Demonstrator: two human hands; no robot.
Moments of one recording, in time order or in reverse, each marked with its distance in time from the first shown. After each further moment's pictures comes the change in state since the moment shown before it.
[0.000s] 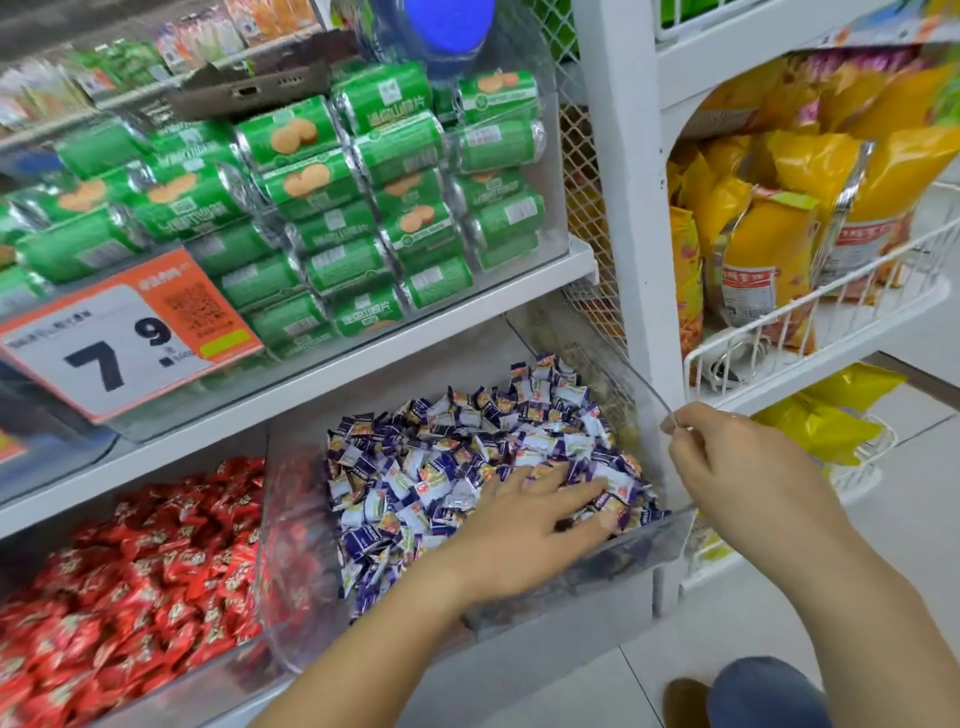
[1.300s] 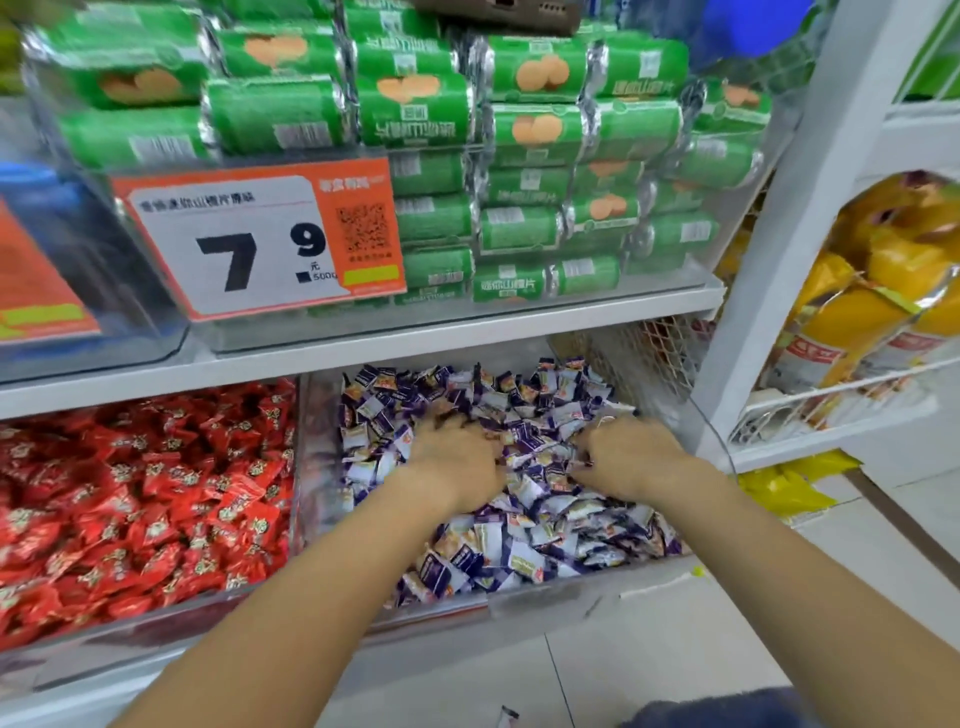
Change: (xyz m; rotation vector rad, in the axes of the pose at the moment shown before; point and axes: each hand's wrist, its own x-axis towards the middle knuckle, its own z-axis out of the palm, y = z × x) left_hand 0.015 -0.086 -0.028 0.229 0.040 -0.195; right_hand 0.081 -0.062 0.079 -0.759 -0.618 -0.339
